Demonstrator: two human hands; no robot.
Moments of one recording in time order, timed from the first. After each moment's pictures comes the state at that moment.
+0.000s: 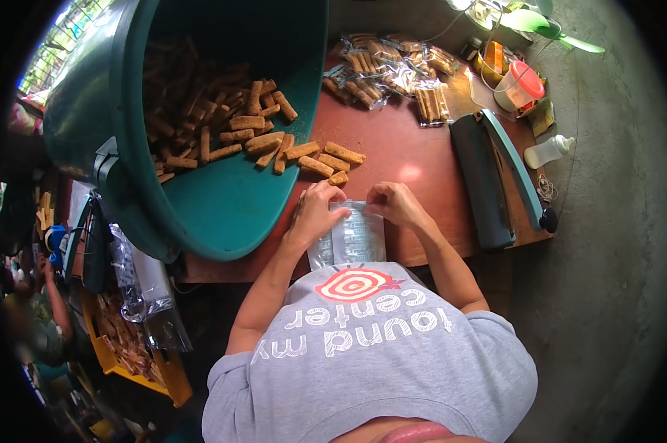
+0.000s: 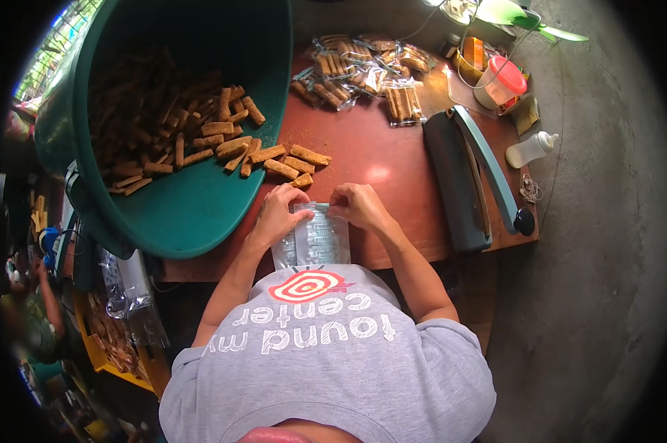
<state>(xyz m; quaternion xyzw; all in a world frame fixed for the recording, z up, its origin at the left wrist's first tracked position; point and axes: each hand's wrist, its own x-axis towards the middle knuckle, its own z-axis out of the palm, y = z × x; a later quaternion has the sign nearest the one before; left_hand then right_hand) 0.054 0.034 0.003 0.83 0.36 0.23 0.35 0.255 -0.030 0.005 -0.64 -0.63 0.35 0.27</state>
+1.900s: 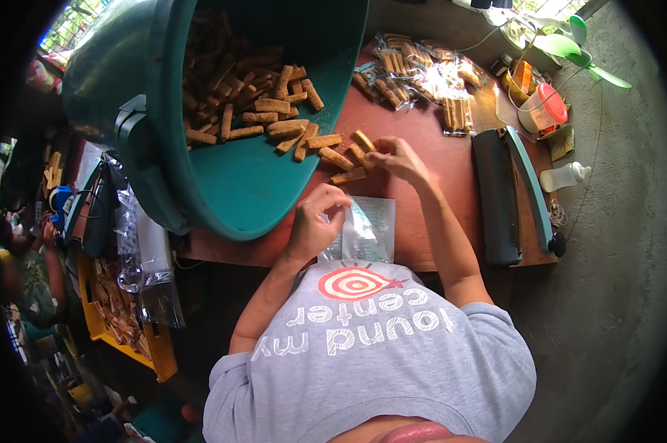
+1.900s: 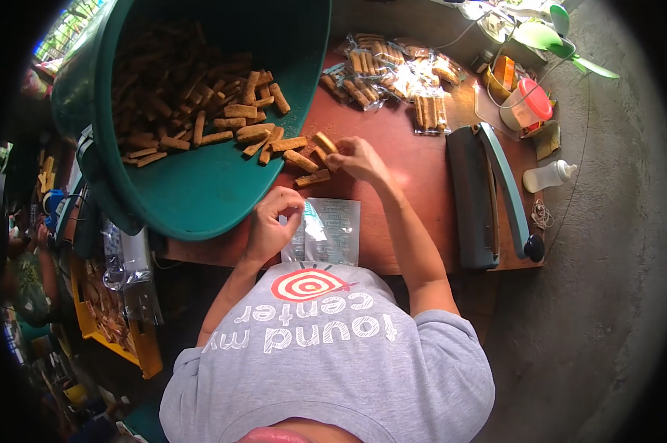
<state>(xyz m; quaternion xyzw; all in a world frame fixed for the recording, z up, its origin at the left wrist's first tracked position) 0.027 0.002 0.036 0.74 0.34 0.42 0.41 0.254 0.060 0.018 -0.64 -0.53 0.48 0.28</state>
